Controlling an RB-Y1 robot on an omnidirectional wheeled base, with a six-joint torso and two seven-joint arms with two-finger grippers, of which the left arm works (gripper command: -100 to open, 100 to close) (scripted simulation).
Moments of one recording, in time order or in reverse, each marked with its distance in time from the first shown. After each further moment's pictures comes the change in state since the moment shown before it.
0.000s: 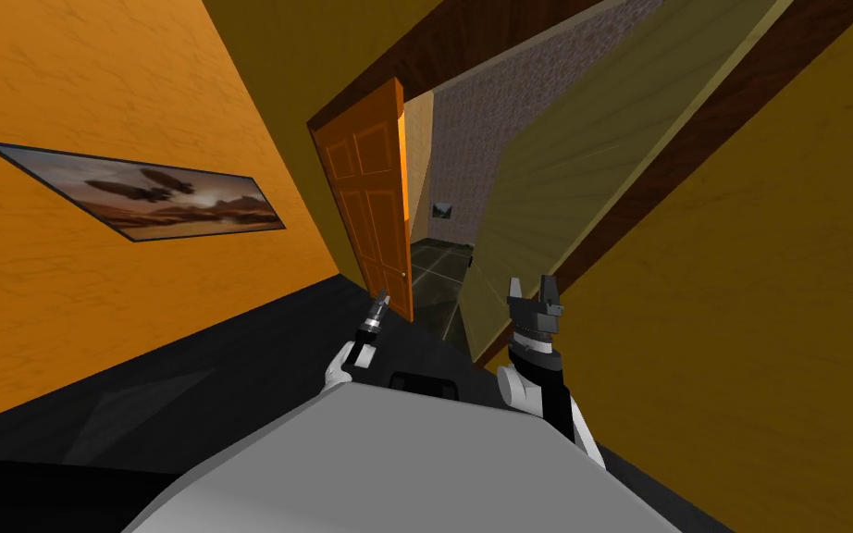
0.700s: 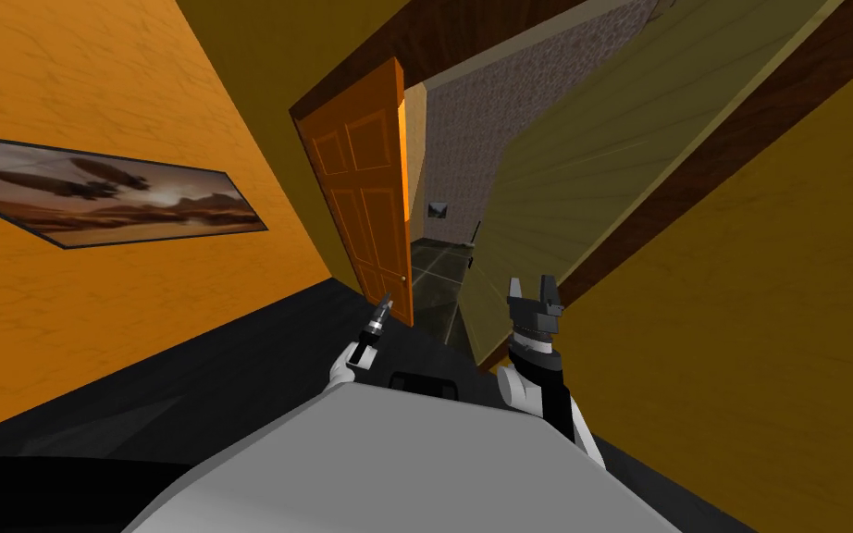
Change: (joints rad) arm -0.074 0.009 -0.001 0.192 -0.035 -0.037 0.045
